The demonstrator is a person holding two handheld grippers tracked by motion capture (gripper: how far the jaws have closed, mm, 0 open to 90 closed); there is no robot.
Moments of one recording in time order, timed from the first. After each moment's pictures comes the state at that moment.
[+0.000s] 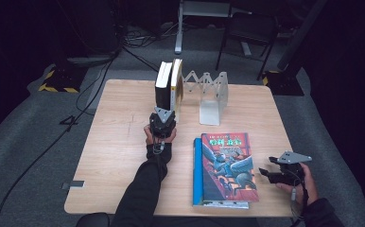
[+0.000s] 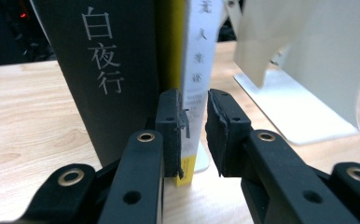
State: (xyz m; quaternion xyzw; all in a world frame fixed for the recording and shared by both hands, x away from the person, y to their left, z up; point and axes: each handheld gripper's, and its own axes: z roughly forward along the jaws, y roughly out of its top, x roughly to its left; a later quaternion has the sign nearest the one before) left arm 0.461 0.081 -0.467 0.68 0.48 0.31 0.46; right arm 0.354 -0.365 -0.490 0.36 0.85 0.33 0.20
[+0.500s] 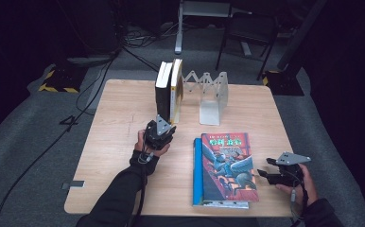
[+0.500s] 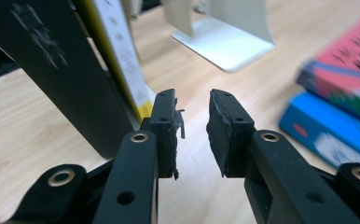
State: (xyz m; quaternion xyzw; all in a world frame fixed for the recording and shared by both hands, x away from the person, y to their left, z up) left arm 0.414 0.104 -0.456 0.80 0.34 0.26 0.42; right arm 0.350 -0.358 -0.487 0.34 0.86 0.34 0.19
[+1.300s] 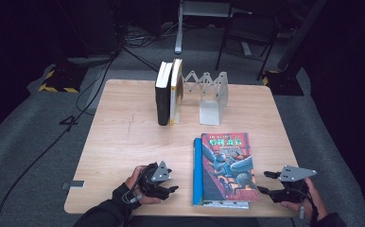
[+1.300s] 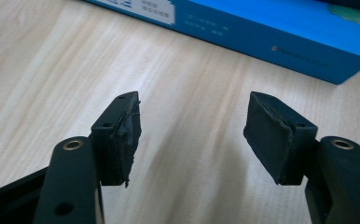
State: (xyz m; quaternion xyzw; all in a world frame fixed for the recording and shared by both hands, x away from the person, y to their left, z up) left arm 0.310 0.108 -0.486 0.91 0.18 0.10 0.36; right arm 0.300 -0.347 -0.464 0.26 0.88 0.36 0.14
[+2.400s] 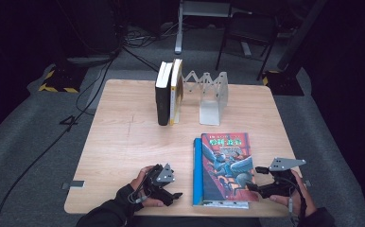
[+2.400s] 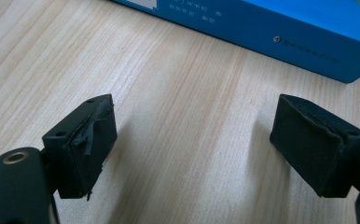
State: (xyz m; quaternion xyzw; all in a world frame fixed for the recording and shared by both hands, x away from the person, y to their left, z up) left arm 0.318 0.098 -0.505 0.91 0.19 0.07 0.36; right arm 0.323 -0.317 -0.460 0.33 0.86 0.39 0.07
